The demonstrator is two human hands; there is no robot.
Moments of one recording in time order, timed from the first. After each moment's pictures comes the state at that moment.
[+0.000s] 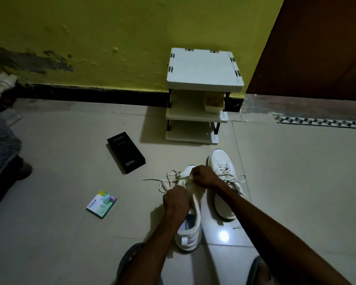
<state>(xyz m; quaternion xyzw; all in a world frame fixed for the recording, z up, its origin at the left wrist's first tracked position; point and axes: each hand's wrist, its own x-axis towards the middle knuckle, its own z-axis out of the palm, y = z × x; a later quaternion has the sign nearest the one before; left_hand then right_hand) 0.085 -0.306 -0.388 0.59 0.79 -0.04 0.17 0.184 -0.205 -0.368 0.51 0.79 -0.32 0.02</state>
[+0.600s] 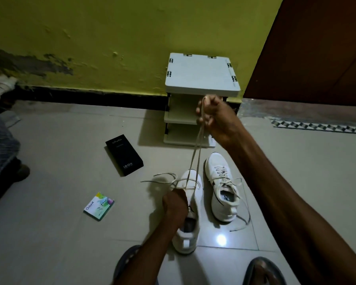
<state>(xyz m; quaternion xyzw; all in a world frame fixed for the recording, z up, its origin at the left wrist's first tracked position) 0.092 -0.303 -0.389 0.61 0.77 -0.07 0.16 0.176 -0.186 -0.163 0.38 0.47 -0.67 -0.44</state>
